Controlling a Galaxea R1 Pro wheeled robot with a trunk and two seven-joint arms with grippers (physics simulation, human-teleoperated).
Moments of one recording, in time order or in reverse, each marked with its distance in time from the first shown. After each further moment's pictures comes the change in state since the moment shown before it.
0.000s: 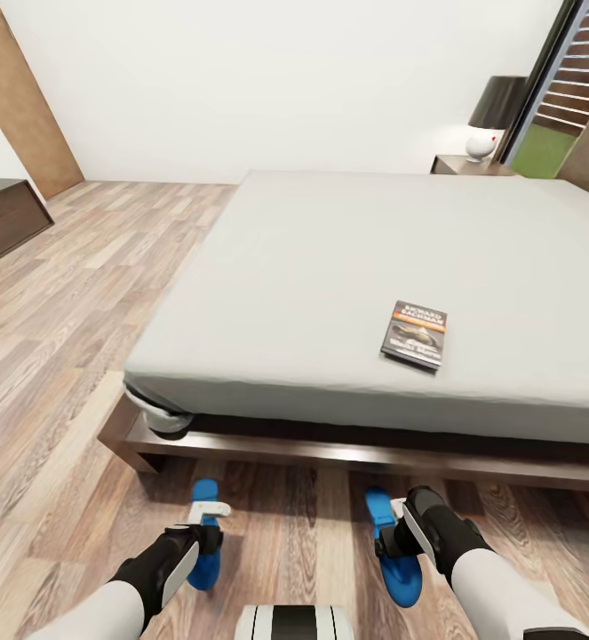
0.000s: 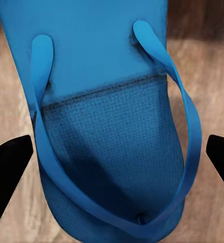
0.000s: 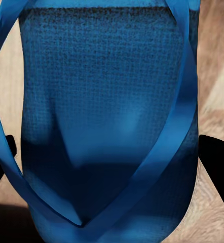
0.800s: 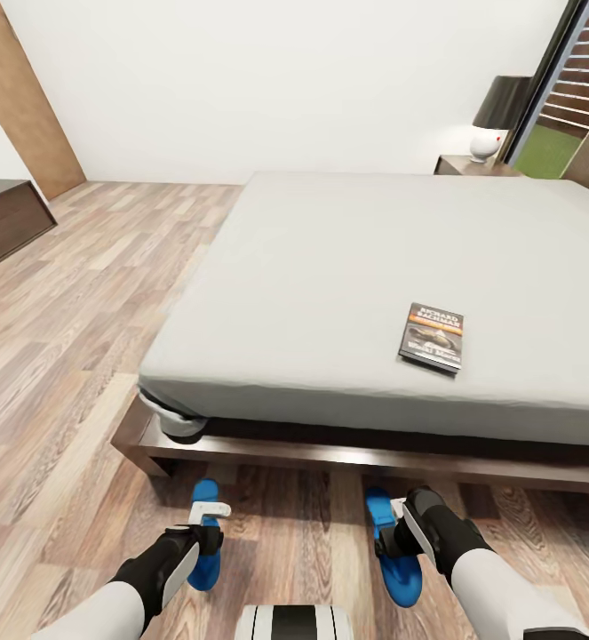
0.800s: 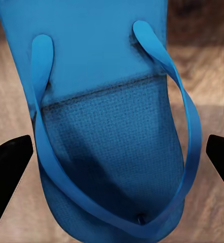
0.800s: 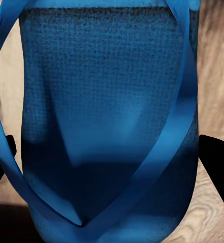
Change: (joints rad) left arm 0.001 -0.001 -0.002 0.000 0.000 -0.001 -0.001; right arm 0.000 0.000 0.001 0.000 0.000 0.000 0.000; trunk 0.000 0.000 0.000
